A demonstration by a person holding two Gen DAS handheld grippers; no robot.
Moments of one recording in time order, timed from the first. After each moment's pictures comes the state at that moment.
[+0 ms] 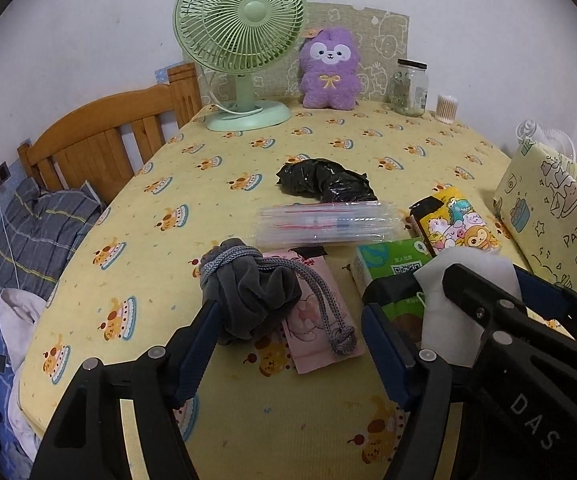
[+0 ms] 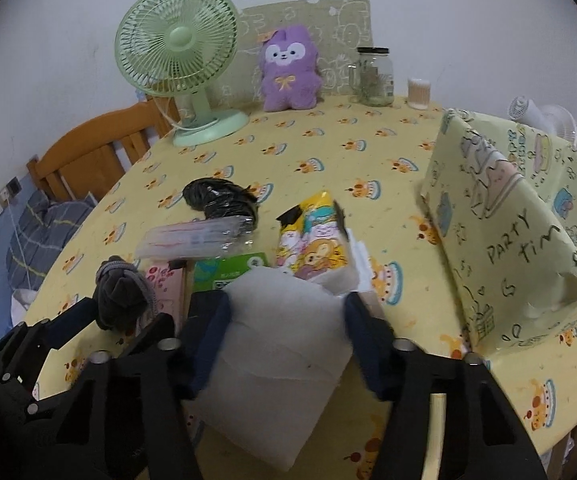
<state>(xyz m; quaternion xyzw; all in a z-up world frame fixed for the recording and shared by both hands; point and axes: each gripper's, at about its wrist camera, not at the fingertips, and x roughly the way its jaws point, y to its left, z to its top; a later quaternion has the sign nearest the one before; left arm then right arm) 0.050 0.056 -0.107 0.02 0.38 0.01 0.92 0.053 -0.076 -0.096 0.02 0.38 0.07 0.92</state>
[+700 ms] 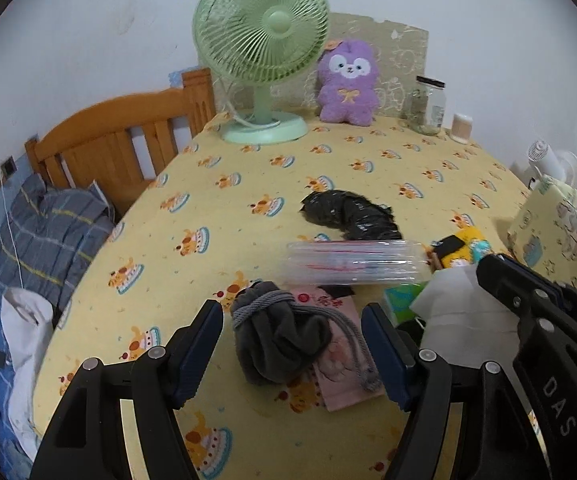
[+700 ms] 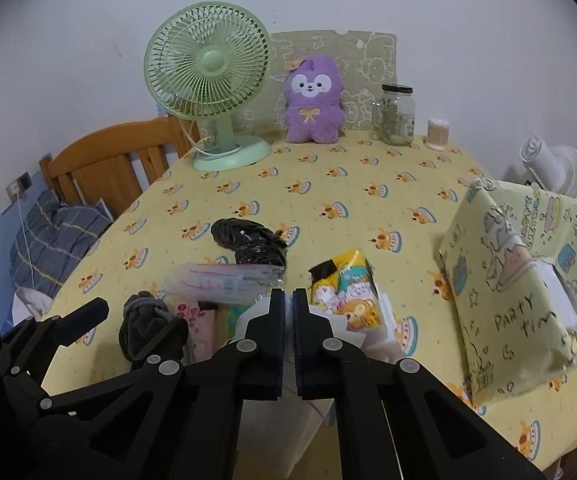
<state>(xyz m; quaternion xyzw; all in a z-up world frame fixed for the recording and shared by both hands) 0.071 0.078 -0.092 -0.01 0.38 0.02 0.93 0.065 -0.055 -0.071 0.00 0.35 0.08 0.93</state>
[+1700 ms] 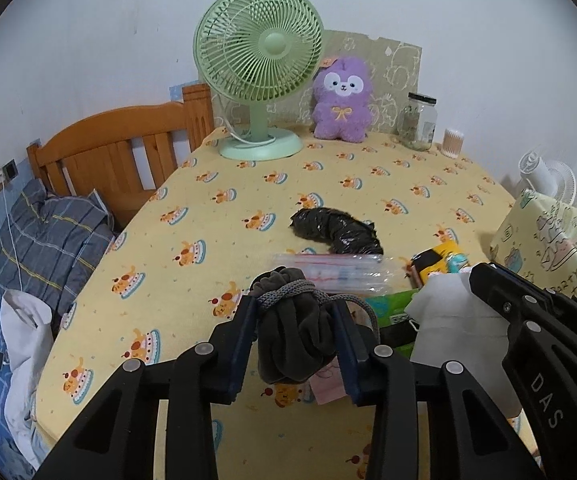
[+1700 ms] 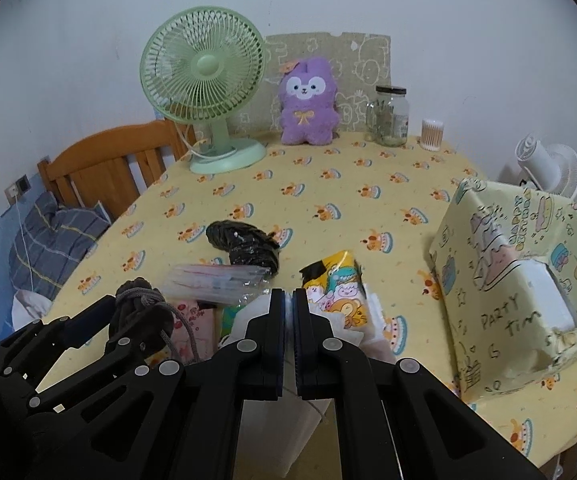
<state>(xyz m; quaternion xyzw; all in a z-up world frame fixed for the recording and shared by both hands) 0.052 0.067 -0.073 -0.01 0.35 0.01 0.94 0.055 -0.066 -0.059 0.01 0.34 0.07 0.94</state>
